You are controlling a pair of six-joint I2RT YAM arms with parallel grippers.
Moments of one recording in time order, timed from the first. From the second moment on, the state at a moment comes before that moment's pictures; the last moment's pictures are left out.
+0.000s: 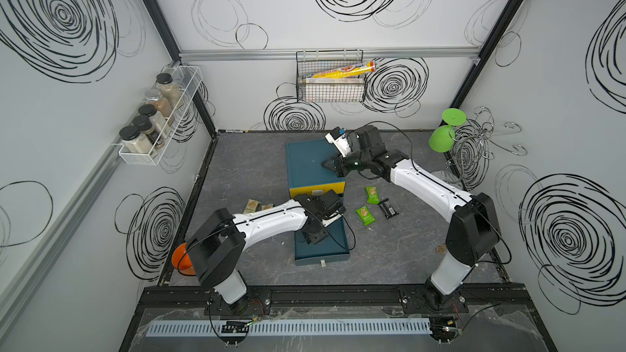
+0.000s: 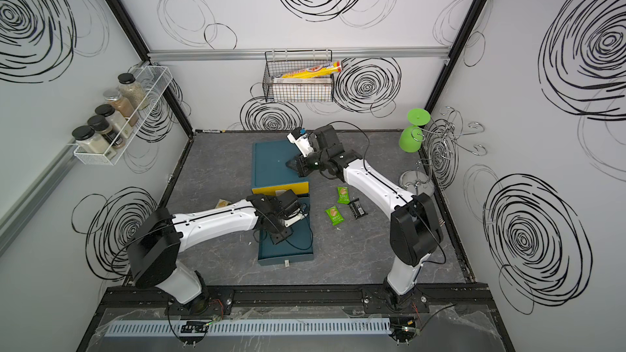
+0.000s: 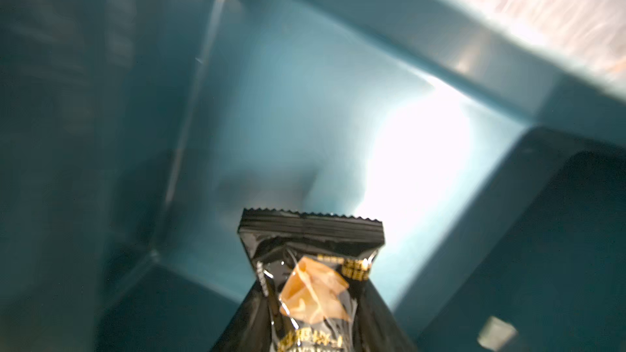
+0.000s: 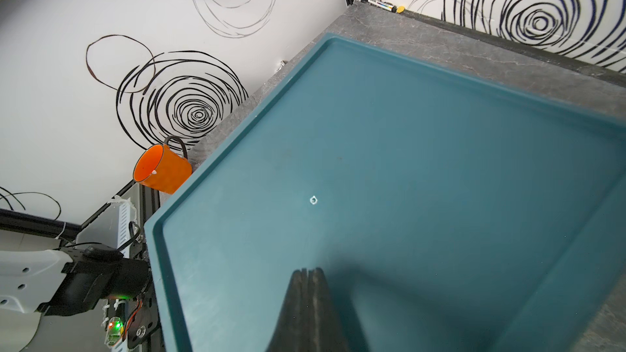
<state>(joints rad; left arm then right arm) -0.87 1.61 1.10 -0.83 -0.11 0.11 0.59 1.73 1.46 -0.34 -0.60 0.11</state>
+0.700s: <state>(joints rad) -1.14 1.55 1.59 -1.11 -0.19 0.03 0.58 1.72 1.46 -0.35 -0.60 0.13</state>
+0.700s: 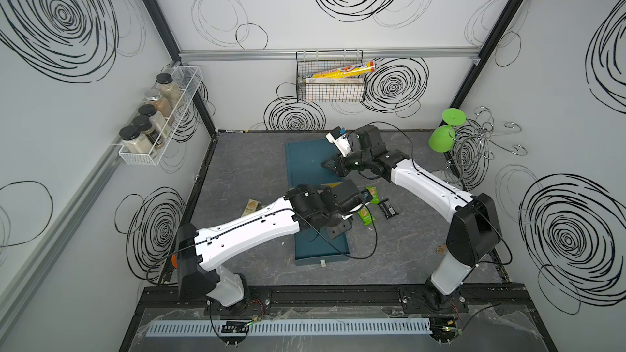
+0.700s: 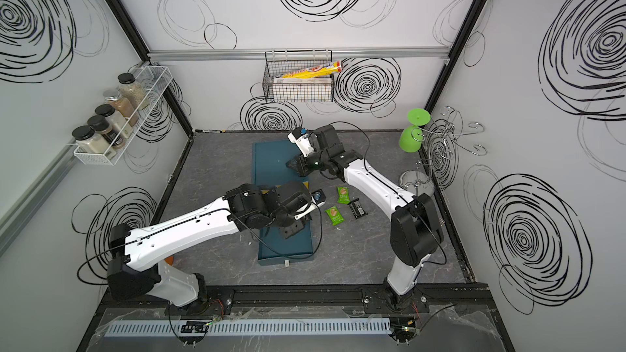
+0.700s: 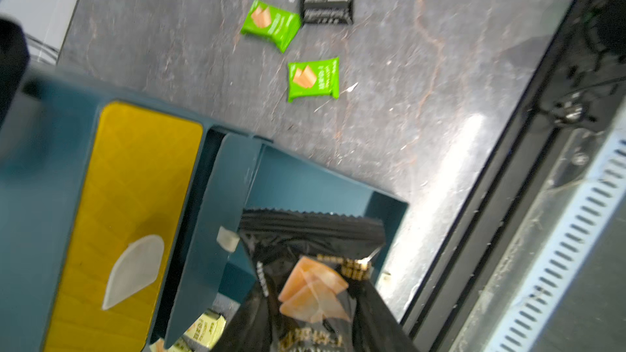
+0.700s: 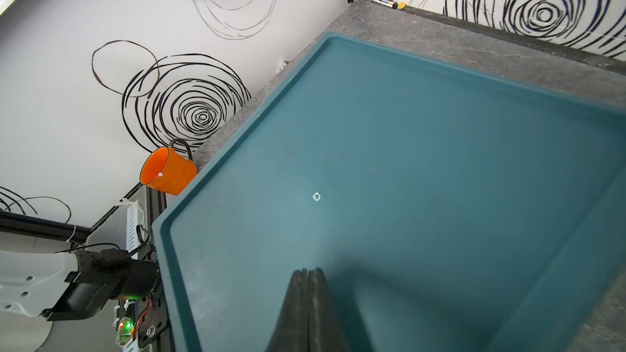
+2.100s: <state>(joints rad) -1.22 2.18 1.86 -0.93 -0.12 0.13 0.42 1.62 1.43 -0.40 -0.62 0.11</state>
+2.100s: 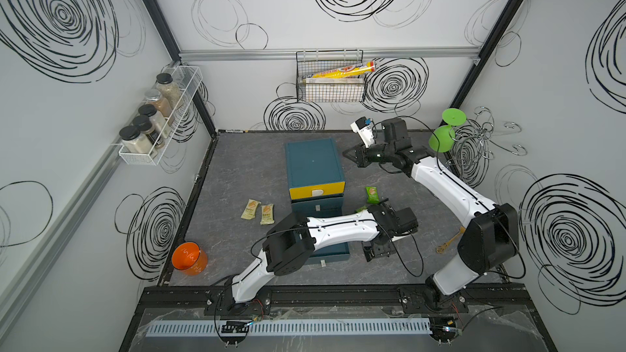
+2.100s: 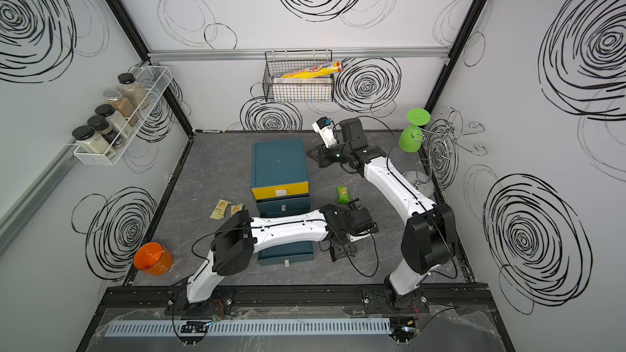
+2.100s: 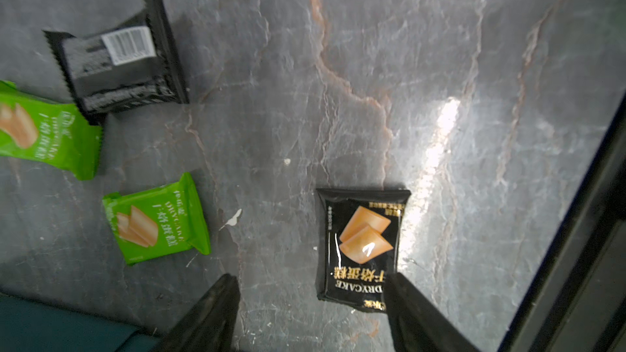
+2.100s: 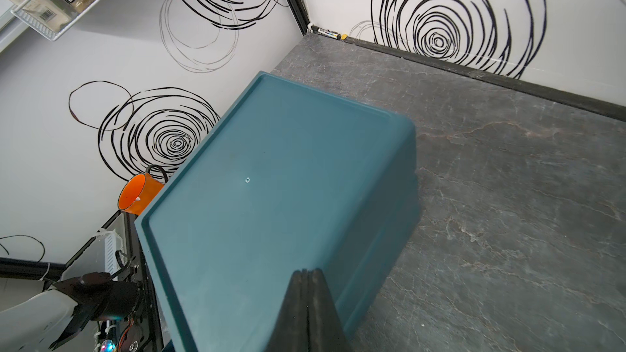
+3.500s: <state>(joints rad) -0.58 1.85 1.82 -0.79 0.11 0.09 1.69 1.14 0.58 -0.04 0.60 0.14</state>
